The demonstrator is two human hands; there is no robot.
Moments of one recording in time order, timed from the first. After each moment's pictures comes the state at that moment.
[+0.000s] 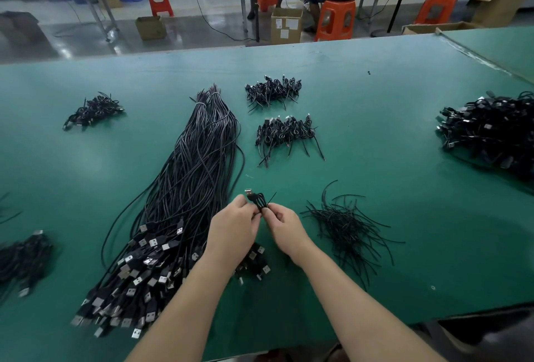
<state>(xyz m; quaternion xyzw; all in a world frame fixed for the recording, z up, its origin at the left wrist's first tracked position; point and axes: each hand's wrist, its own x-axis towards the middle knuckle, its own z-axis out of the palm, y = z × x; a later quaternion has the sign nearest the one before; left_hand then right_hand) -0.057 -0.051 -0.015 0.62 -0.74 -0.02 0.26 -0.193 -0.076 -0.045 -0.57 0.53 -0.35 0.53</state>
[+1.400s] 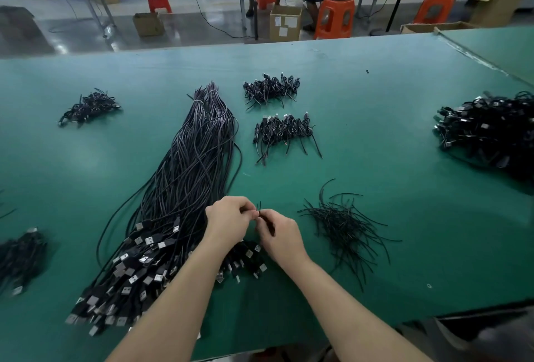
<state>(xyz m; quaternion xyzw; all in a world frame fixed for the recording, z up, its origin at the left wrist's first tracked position) -0.054 -0.070 0.000 0.73 -0.61 -0.26 0.19 -0.191 -0.060 -0.064 -0.68 0.54 -0.35 0.35</state>
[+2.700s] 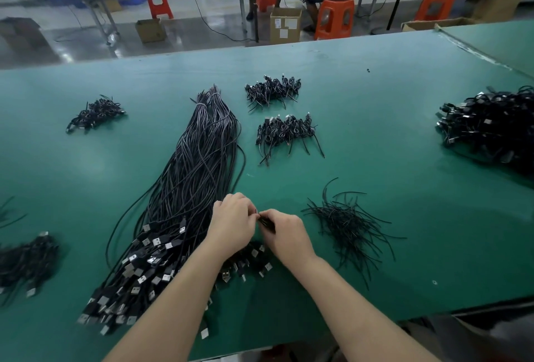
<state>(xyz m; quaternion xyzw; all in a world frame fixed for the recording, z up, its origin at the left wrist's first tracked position) -0.050 -0.067 -0.003 0.68 -0.71 -0.15 0.11 -0.193 -0.058 -0.051 -0.73 0.54 -0.32 0.27</state>
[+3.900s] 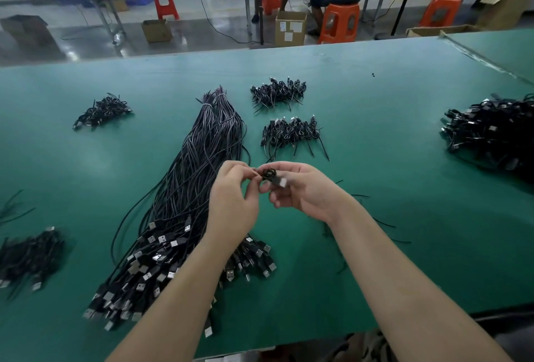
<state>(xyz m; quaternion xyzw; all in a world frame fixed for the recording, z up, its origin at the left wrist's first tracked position) -0.058 -0.049 0.058 0.60 -0.64 -0.10 0.46 -0.217 -0.102 0.069 -0.45 0.36 -0.31 0.75</state>
